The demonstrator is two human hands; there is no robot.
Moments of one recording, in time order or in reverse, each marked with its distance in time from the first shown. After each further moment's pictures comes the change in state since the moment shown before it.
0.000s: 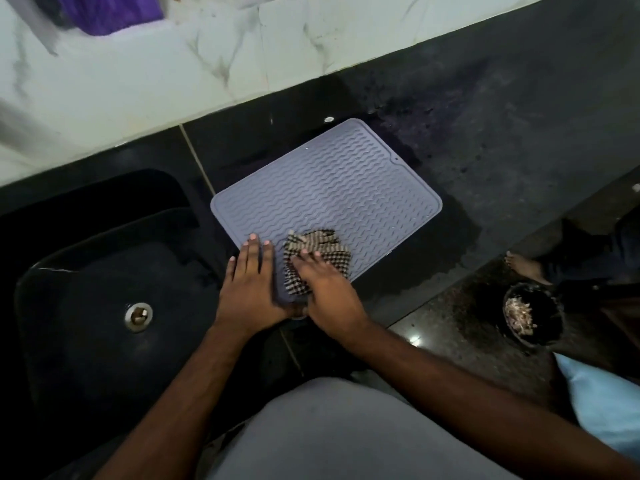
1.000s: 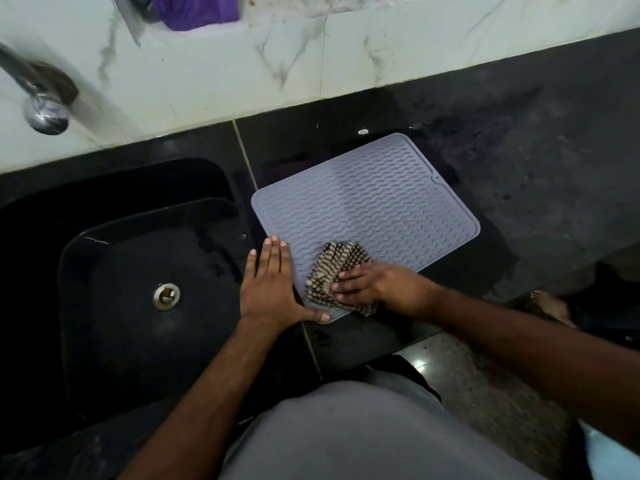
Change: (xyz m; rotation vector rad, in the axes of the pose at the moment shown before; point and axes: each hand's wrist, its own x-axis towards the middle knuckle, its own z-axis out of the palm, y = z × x) left_hand -0.005 -0.006 -0.009 0.067 -0.081 -0.160; right_hand 0.026 0.071 -0.064 -0.283 -0.369 -0.784
